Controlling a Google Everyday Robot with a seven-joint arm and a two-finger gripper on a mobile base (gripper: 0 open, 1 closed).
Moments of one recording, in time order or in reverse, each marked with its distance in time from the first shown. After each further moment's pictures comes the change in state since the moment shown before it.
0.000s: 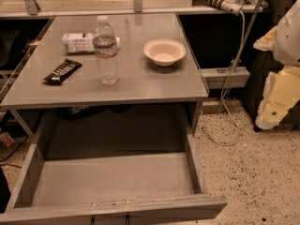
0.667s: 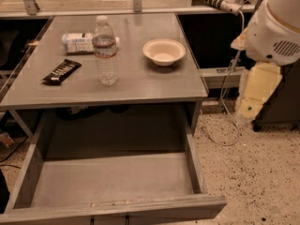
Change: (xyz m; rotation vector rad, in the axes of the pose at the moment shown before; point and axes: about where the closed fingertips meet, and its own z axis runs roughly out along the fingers) arm -0.031 -0.003 0.015 -0.035 0.011 -0.044
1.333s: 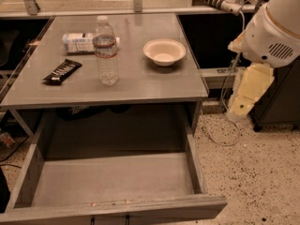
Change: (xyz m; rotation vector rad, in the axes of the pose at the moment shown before) arm -0.007 -0.009 0.013 -0.012 -0.083 0.043
